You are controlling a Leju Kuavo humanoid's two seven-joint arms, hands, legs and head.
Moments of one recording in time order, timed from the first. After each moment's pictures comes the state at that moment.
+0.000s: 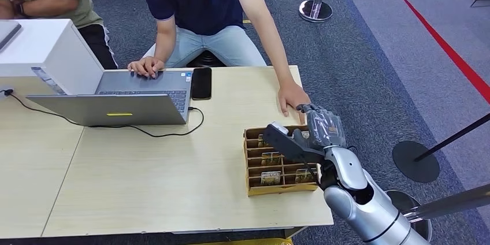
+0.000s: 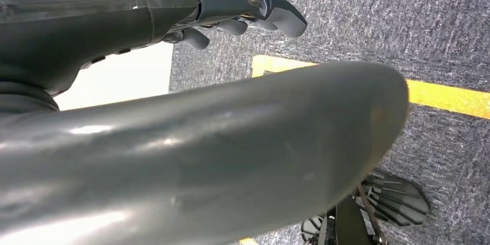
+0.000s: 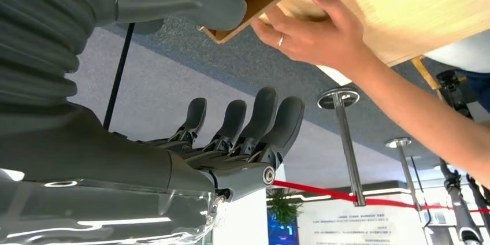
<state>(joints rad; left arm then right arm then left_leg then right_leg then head) -0.08 0.07 -0.73 -0.25 0.93 0.41 0.21 -0.32 -0.36 0.66 -1.69 0.98 -0.02 0.70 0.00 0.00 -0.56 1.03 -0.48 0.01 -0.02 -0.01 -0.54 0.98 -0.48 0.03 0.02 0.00</state>
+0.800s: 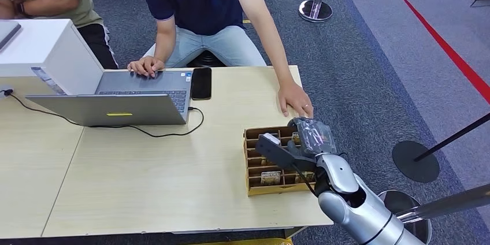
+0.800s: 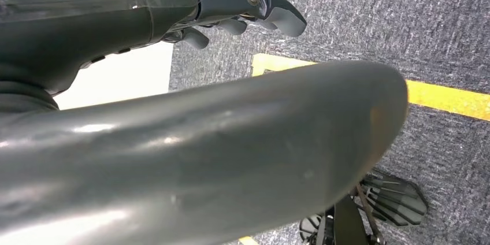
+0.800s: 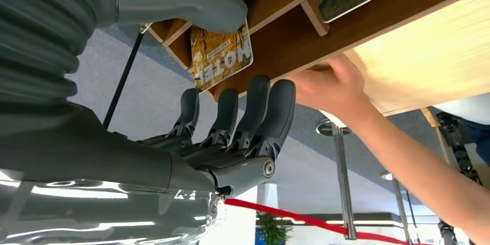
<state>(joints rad) -0.08 0.07 -0.73 -0.25 0.94 0.42 0.21 -0.32 -0.36 0.73 -1.63 0.94 0.00 0.70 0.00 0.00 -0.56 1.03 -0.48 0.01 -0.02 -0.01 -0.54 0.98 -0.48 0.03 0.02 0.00</state>
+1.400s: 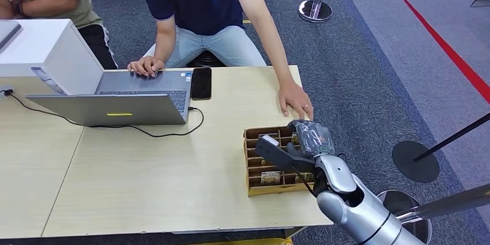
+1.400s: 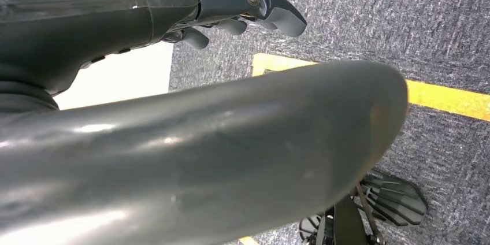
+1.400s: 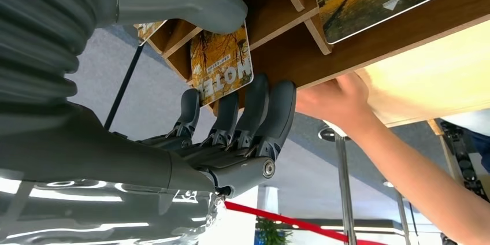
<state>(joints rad) -0.08 0.07 -0.73 -0.25 0.95 0.42 0.21 -0.33 -0.36 0.75 -1.60 0.93 -0.01 0.70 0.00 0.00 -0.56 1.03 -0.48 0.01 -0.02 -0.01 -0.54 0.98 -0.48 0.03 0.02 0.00</state>
